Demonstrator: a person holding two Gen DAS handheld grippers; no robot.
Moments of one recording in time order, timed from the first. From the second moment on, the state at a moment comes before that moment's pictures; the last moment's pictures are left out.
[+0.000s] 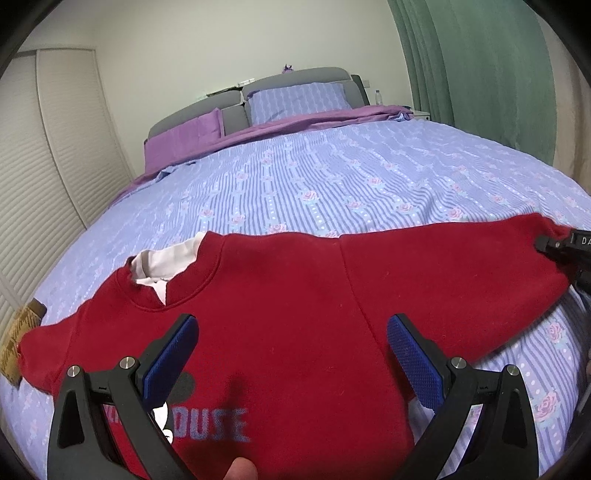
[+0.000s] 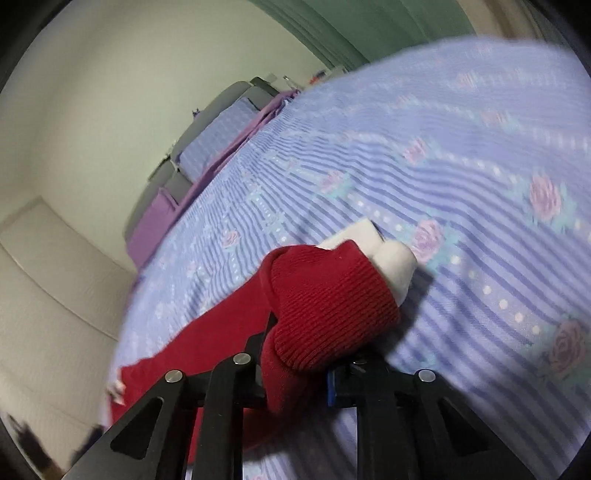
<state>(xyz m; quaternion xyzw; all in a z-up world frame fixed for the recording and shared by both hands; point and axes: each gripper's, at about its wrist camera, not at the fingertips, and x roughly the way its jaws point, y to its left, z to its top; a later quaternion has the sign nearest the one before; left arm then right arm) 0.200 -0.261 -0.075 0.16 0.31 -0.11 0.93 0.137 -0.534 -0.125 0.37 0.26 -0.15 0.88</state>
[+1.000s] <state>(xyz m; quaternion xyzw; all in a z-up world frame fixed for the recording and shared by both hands) 0.223 0.009 -0.012 0.02 0.32 0.01 0.95 0.223 -0.216 0.025 0.05 0.26 -0.02 0.96</state>
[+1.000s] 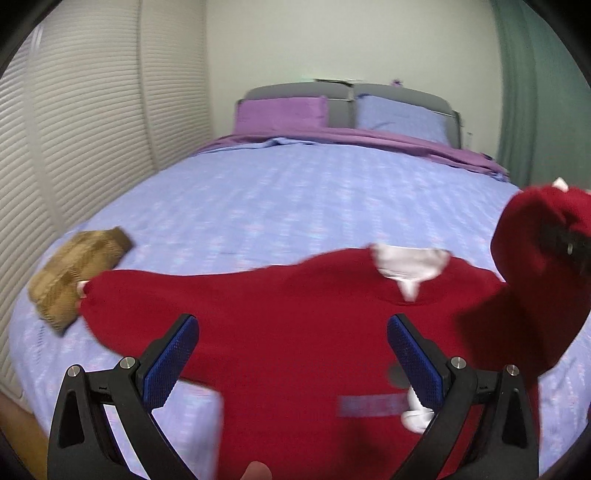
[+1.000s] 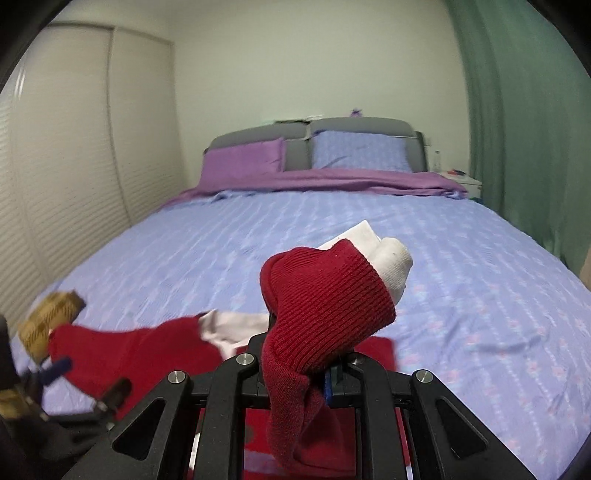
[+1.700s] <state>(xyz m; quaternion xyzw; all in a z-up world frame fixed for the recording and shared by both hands) 0.216 0.100 -0.028 0.03 0.33 0.08 0.94 0.252 -0.070 -0.078 -0.14 0.39 -0.01 0.91</state>
